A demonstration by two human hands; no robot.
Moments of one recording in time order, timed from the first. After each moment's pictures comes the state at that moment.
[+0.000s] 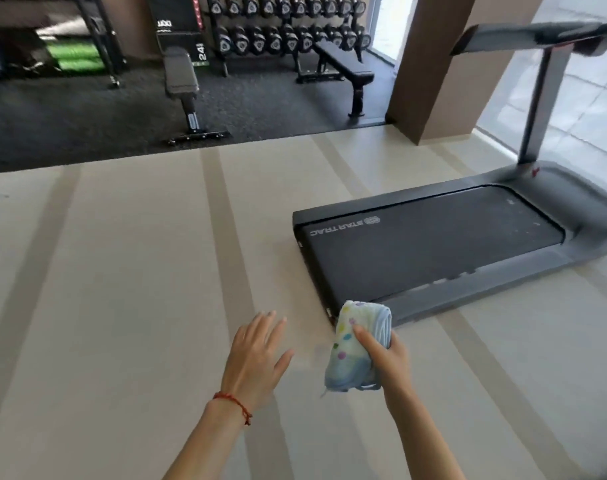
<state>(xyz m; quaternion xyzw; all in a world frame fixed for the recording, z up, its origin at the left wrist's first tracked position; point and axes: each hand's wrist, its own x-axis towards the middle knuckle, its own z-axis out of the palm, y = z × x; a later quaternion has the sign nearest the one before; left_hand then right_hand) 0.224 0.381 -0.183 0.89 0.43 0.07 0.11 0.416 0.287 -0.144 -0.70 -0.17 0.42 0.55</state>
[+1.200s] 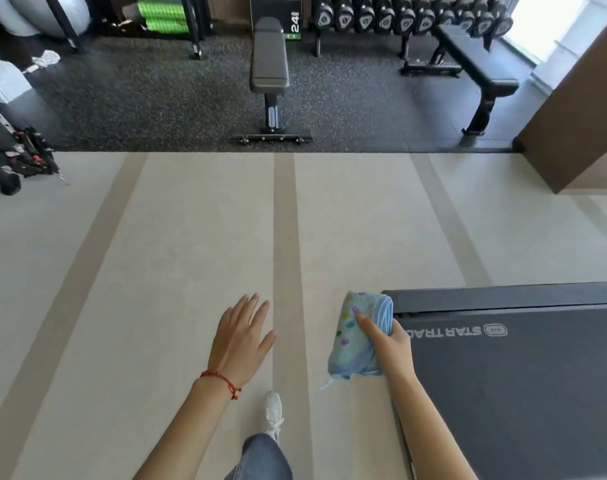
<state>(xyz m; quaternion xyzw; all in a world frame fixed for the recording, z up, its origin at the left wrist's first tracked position) 0.156 1.013 -0.232 0.82 0.56 0.06 0.11 0.394 0.962 -0.186 -0.69 -0.22 0.50 0.48</state>
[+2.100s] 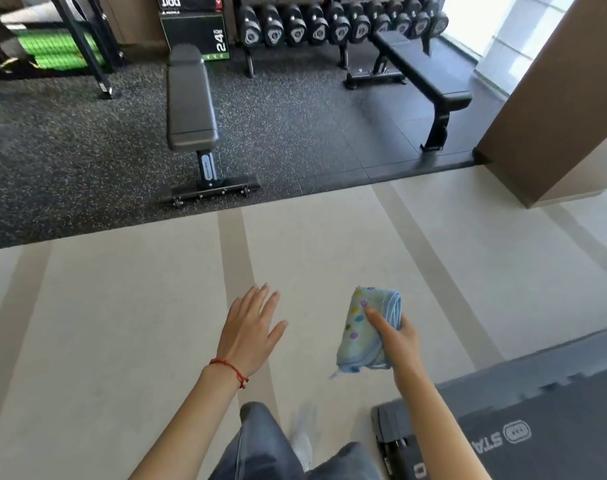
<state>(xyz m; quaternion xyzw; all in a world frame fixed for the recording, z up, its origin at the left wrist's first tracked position) 0.364 1.515 -0.207 0.88 0.45 0.07 0.10 0.583 1.413 -0.173 -0.70 -0.15 0.44 0.54</state>
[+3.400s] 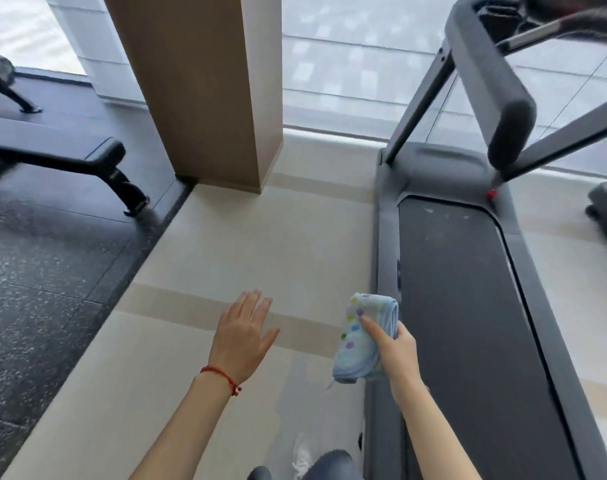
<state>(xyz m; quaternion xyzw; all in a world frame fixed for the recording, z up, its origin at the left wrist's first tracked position) 1.029 1.712 -0.202 0.99 -0.07 0.02 0.11 1.037 1.465 -0.174 -0.68 0.24 0.08 0.69</state>
